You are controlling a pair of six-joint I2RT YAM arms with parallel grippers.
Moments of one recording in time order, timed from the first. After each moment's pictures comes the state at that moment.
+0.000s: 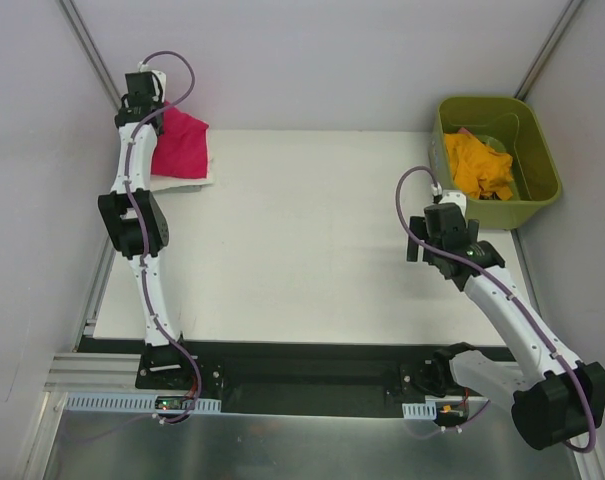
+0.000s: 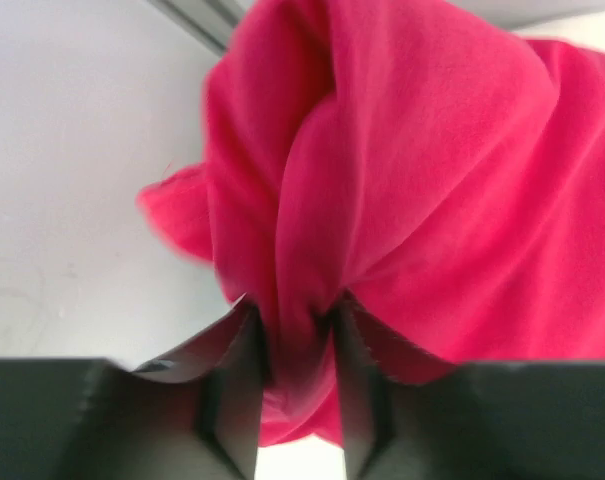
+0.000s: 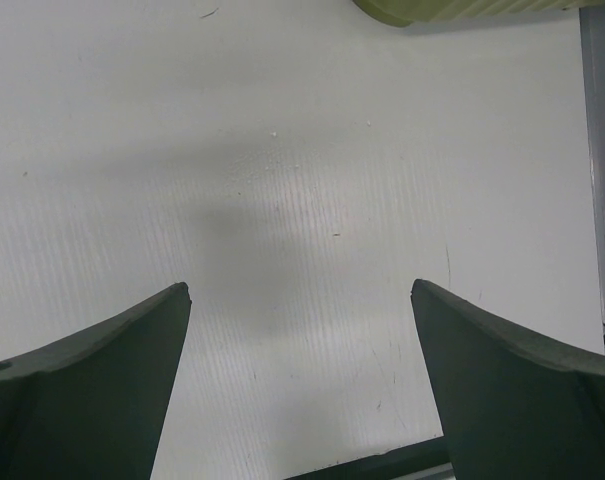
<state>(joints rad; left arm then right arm) 0.14 2.34 2.37 -0.65 -0.22 0.28 0.34 1.02 0.85 -0.71 0.45 0.25</state>
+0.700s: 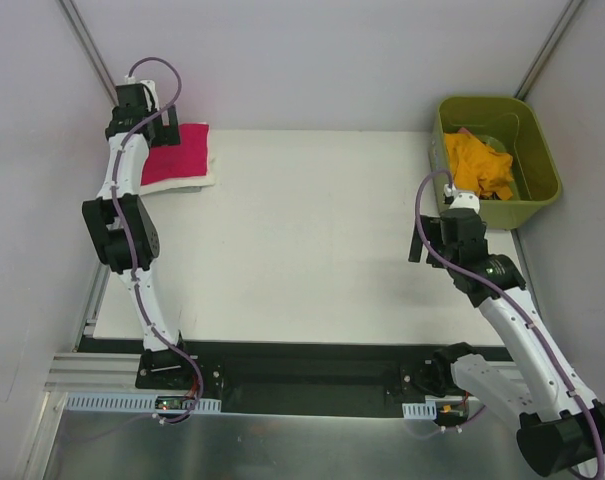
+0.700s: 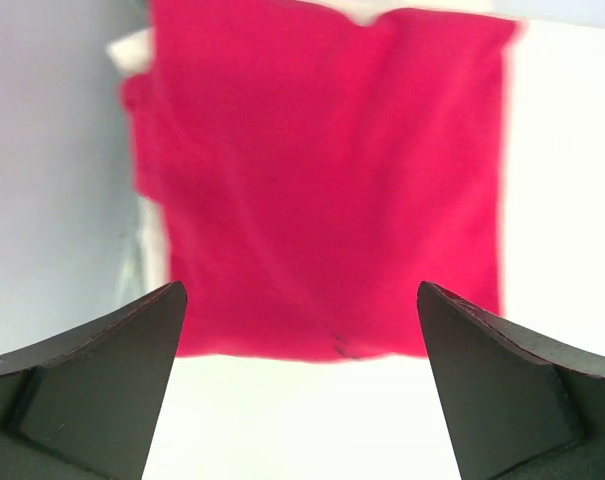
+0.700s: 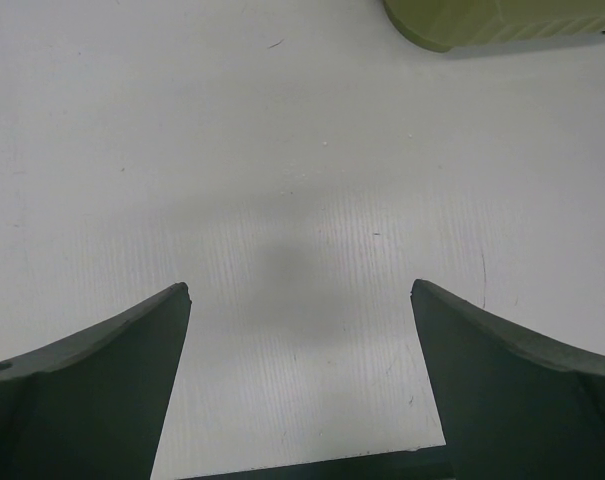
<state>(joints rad) 0.18 2.15 2.05 -0.56 -0.07 0.08 0.34 0.87 0.88 -0.76 0.36 0.28</state>
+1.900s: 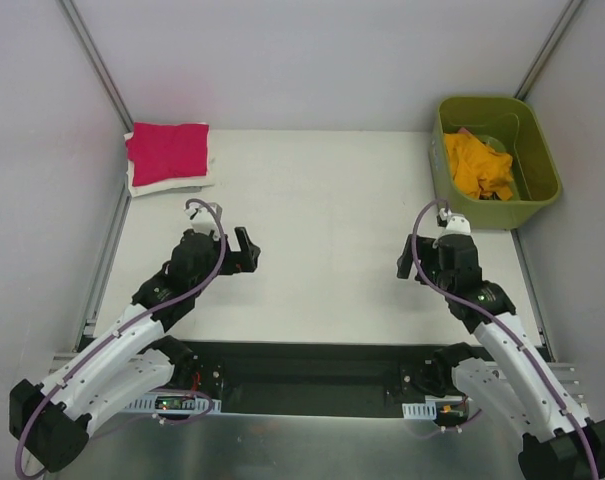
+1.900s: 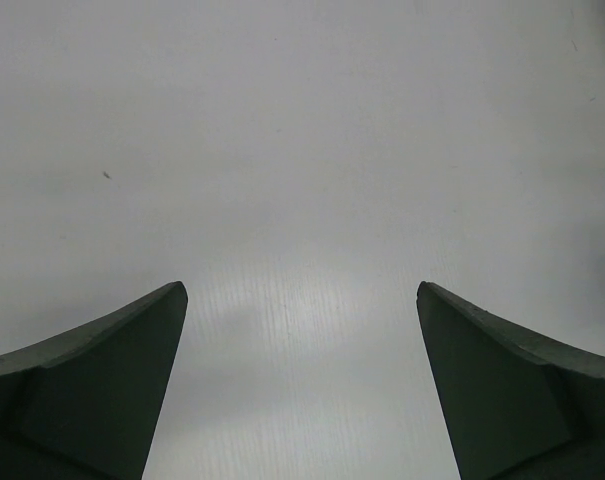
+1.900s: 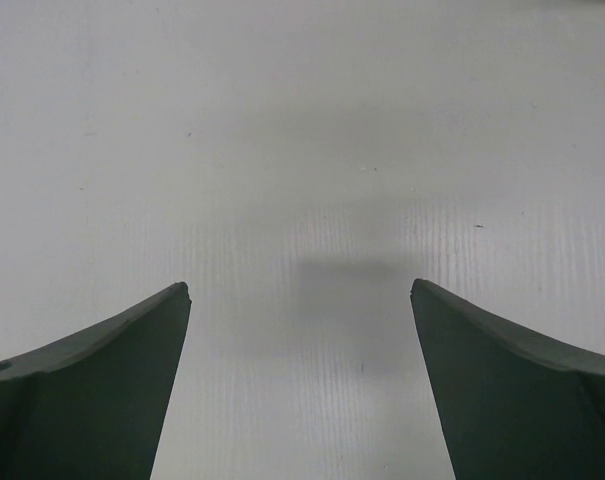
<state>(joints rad) -0.57 0.76 0.56 -0.26 -0.19 -0.47 0.34 0.73 0.61 -0.55 0.17 0.35</state>
